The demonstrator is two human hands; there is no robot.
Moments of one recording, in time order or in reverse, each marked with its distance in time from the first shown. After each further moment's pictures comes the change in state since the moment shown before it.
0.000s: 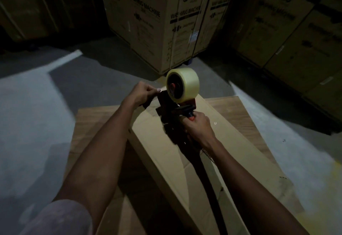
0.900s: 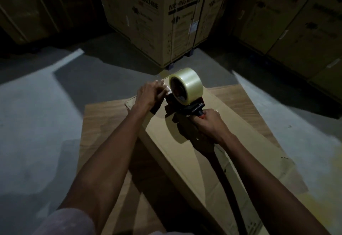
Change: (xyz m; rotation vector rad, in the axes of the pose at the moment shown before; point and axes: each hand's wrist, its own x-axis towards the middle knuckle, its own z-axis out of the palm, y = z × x) left_hand -0.032 -0.001 0.032 0.740 0.220 0.318; right_hand -0.028 0.020 -0.025 -0.122 -0.077 0.001
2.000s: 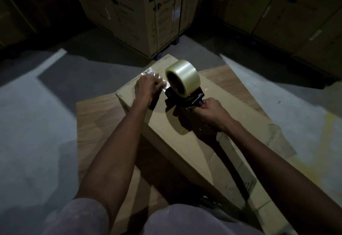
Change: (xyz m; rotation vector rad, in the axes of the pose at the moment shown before) left_hand -0.017 0.036 0.013 -0.084 -0.052 -0.105; right_hand -0.057 0.000 -0.017 0.042 -0.014 0.137
